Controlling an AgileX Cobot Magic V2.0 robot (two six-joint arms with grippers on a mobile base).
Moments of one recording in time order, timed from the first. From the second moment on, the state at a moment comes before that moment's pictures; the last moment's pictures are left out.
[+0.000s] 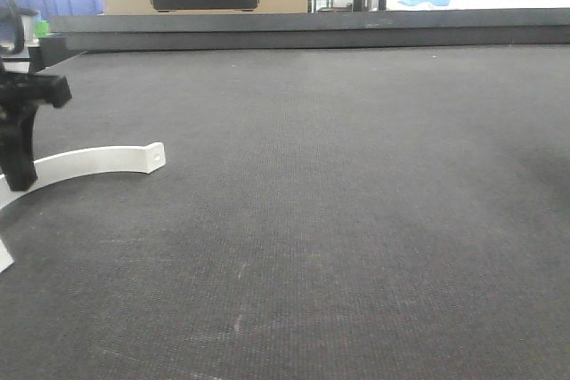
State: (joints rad) left arm -0.15 1.74 -1.19 0.03 0.96 -0.13; right arm 0.02 1.25 -0.98 0.03 0.90 0.28
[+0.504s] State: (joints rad) left arm -0.14 1.79 -1.20 0.03 1.00 -0.13; right arm 0.02 1.25 -0.98 0.03 0.90 0.29
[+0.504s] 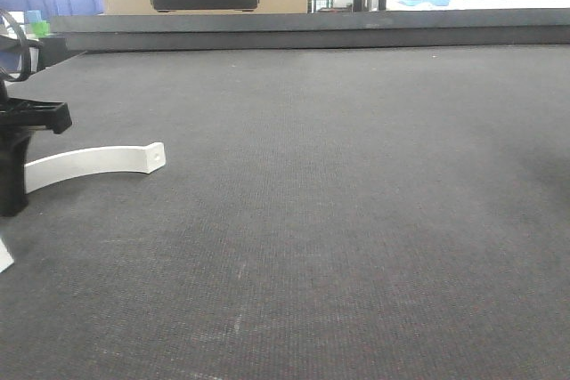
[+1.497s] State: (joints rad) left arm -0.14 1.17 -1.18 0.02 0.75 -0.13; right arm 0.02 1.05 -1.00 0.01 0.82 0.18
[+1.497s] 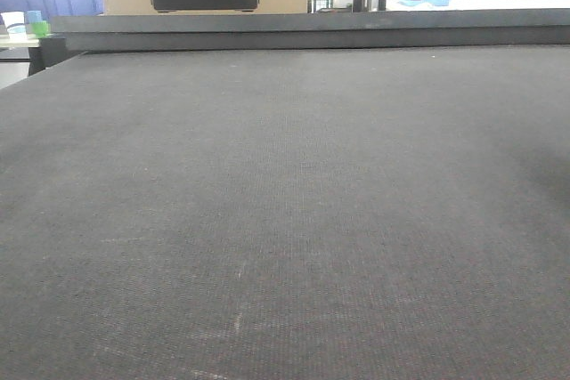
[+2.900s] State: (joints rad) left arm -0.14 0.52 -0.70 0.04 0.23 -0.13; right arm 0.02 0.37 -0.74 0.01 0.44 0.10
